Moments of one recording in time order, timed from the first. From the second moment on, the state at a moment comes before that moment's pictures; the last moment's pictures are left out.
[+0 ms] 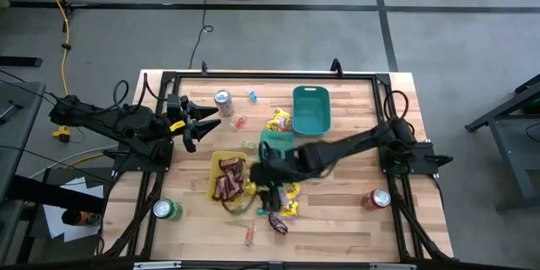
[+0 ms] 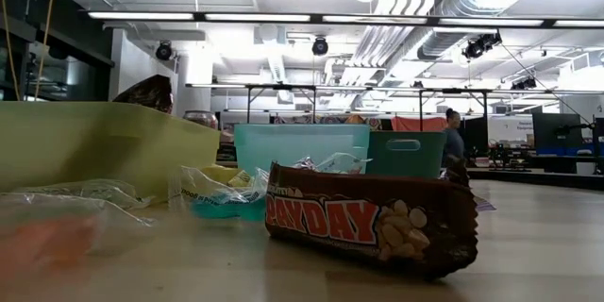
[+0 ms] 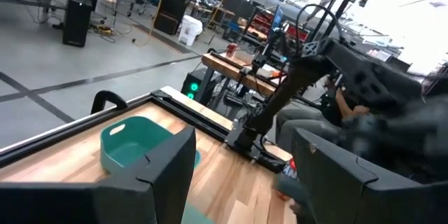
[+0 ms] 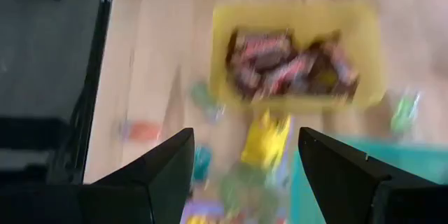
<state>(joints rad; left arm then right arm) -0.29 0.69 0.73 -0.05 -0.59 -0.42 0.32 2.01 1.92 -0.83 0.09 0.30</state>
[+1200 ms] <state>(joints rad) -0.29 0.69 0.73 -0.34 -0.58 -0.36 0.61 2.17 1.62 -0.60 0.21 1.05</state>
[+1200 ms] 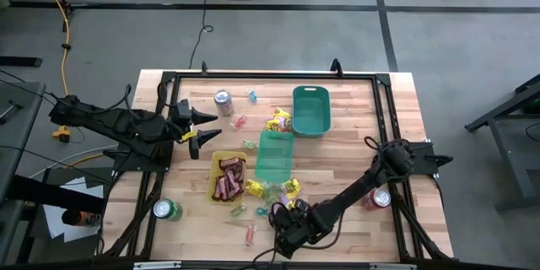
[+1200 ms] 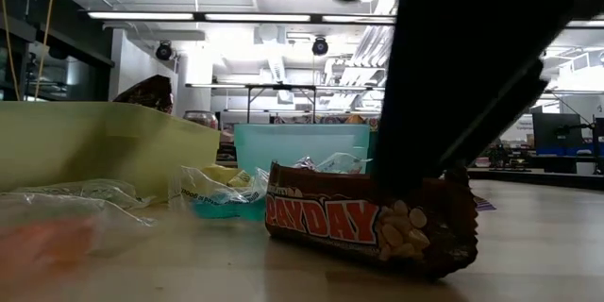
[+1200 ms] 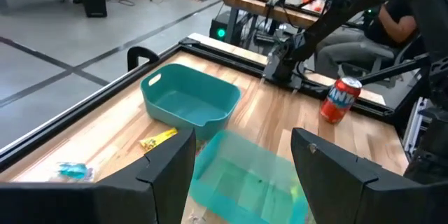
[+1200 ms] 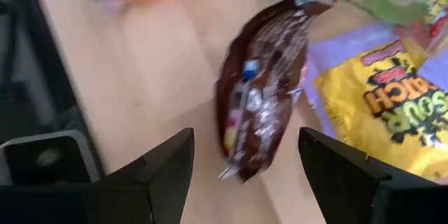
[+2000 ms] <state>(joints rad) -0.29 0.69 0.73 -0.33 -0.58 -0.36 0.63 2.07 1.62 -0.52 0.16 1.09</state>
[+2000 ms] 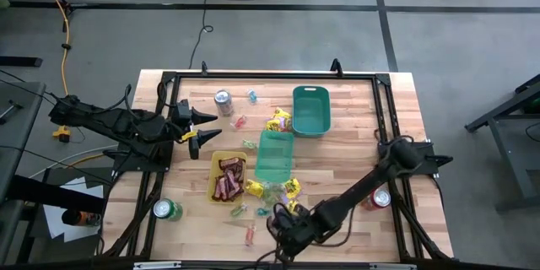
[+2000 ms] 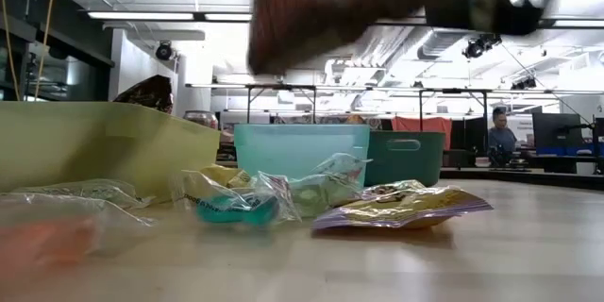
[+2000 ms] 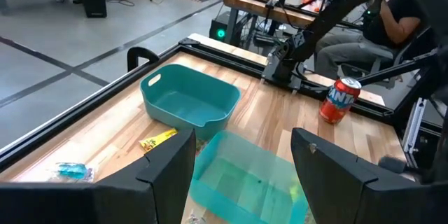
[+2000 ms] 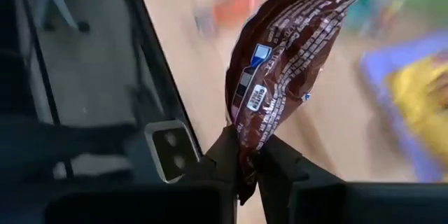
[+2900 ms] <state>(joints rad) -0.29 0.70 0.73 -0.24 -0.54 -0.51 0.16 1.94 1.62 -0.34 -0.04 0.16</state>
